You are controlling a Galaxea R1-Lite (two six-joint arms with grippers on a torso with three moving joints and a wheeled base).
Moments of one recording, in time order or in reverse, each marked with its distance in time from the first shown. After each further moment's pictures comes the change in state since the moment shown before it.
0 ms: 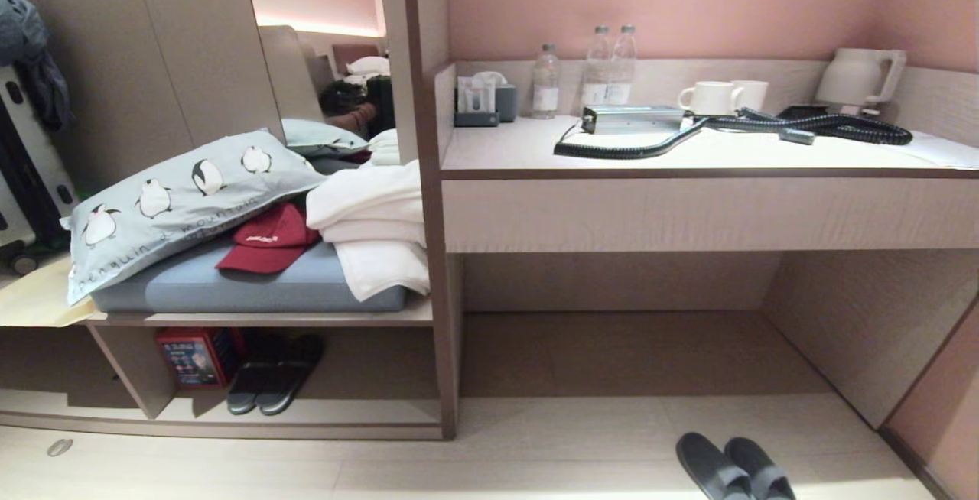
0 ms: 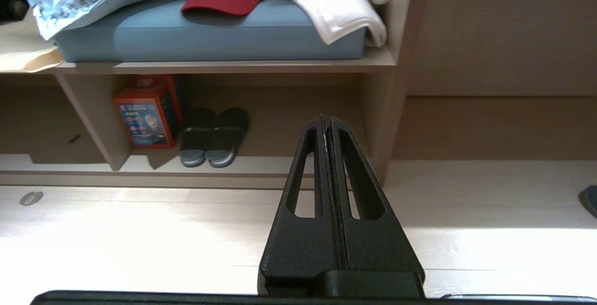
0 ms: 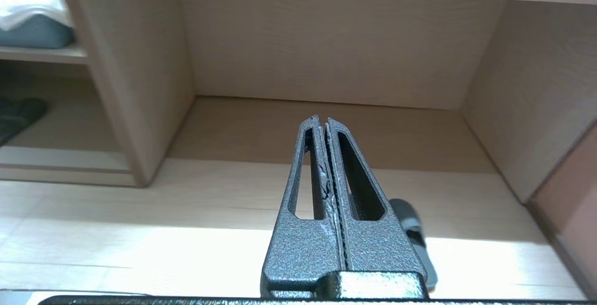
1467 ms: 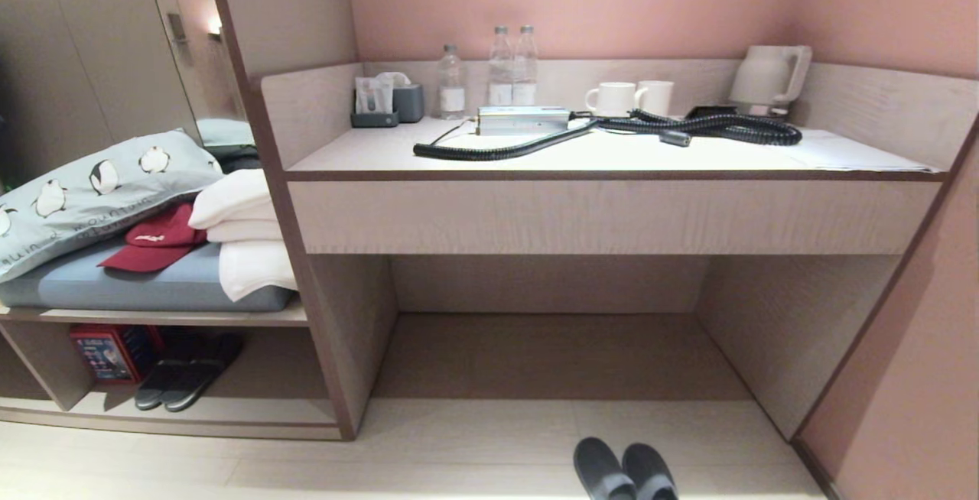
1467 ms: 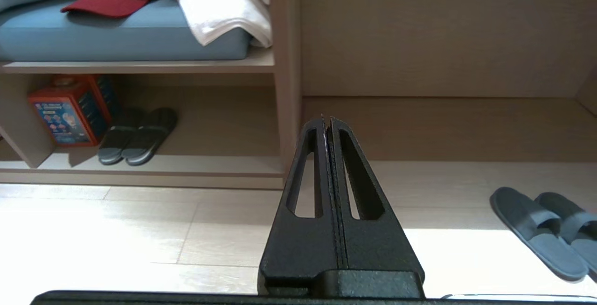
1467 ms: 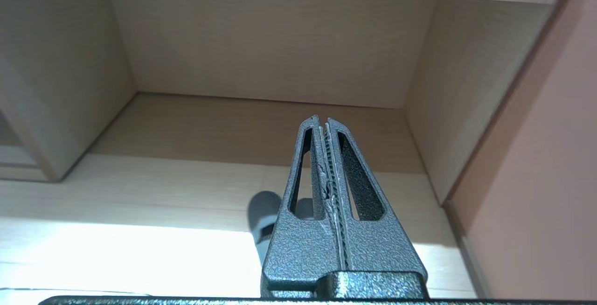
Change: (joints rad) left arm 0.001 0.000 0.000 0.001 -0.001 0.003; right arm 0.001 0.000 0.000 0.000 0.000 0.000
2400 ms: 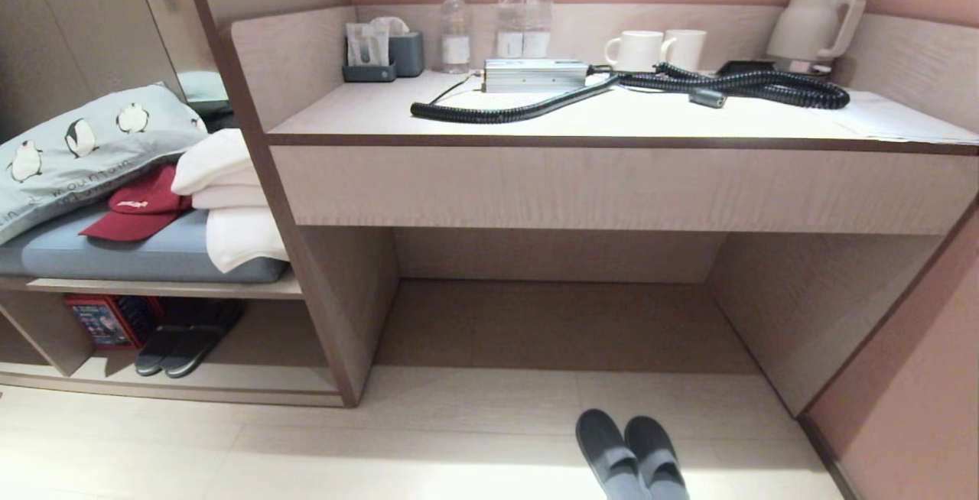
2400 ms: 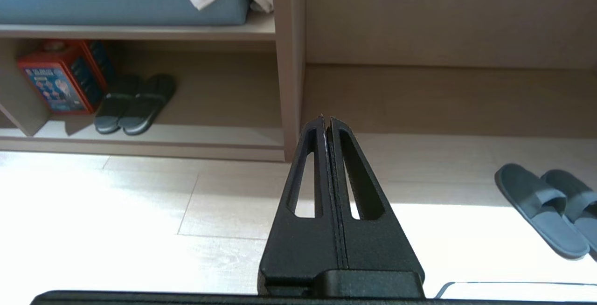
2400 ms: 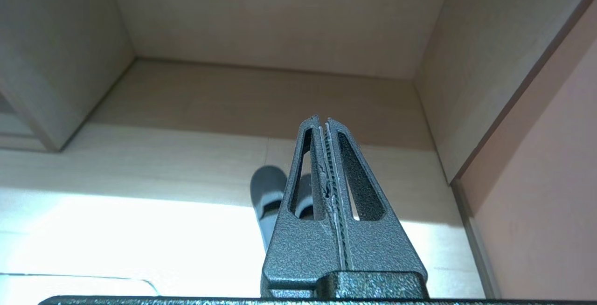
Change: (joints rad) left arm -0.001 0.000 0.000 0.000 0.001 -0.004; right arm -0.001 0.000 0.000 0.000 0.000 0.000
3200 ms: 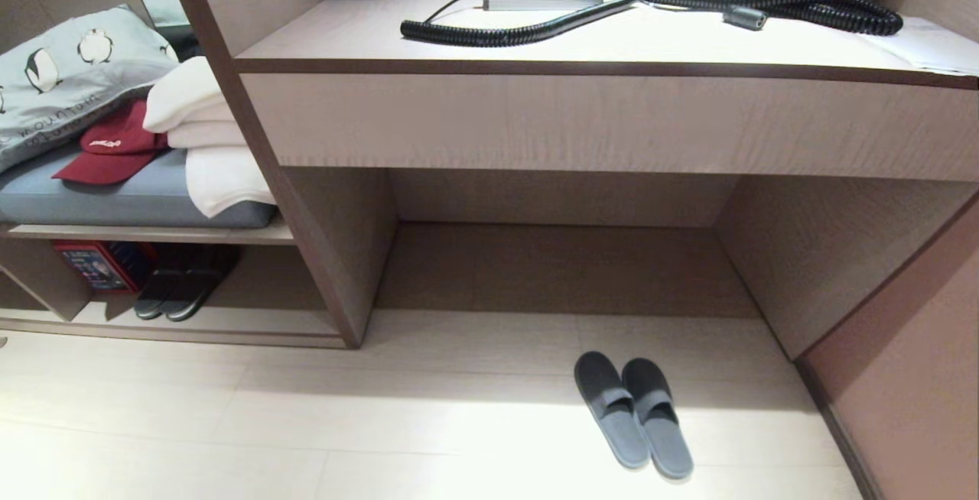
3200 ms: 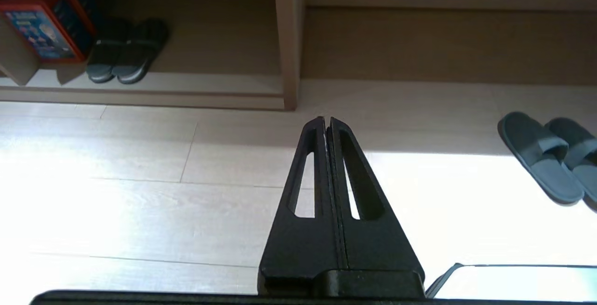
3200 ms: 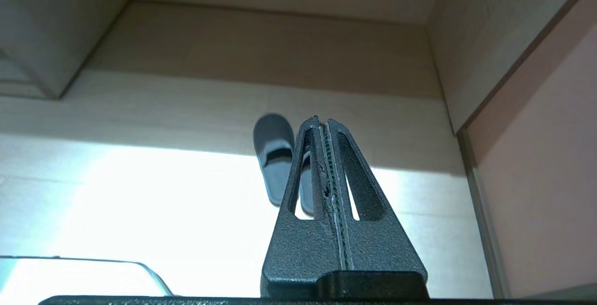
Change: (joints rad) left arm 0.000 0.000 0.000 0.000 0.000 0.001; right arm 0.000 0.000 0.000 0.000 0.000 0.000
